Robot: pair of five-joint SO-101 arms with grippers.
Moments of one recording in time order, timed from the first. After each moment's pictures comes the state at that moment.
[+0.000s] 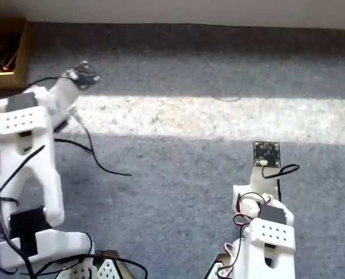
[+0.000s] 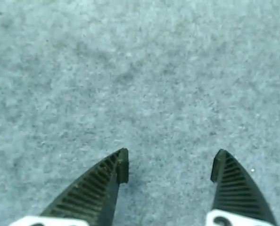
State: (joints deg) left arm -25.8 -5.9 13.2 62.2 -60.9; right arm 6.2 -61.6 86.2 42.2 9.9
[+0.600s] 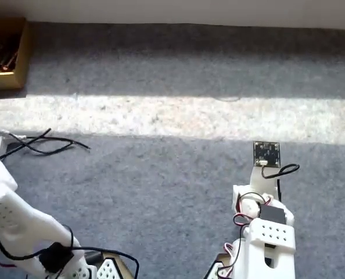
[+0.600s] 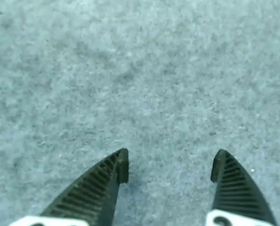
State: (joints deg) left arm -52.3 29.6 -10.3 48.1 -55.0; right arm 6.2 -61.6 86.2 42.2 9.9
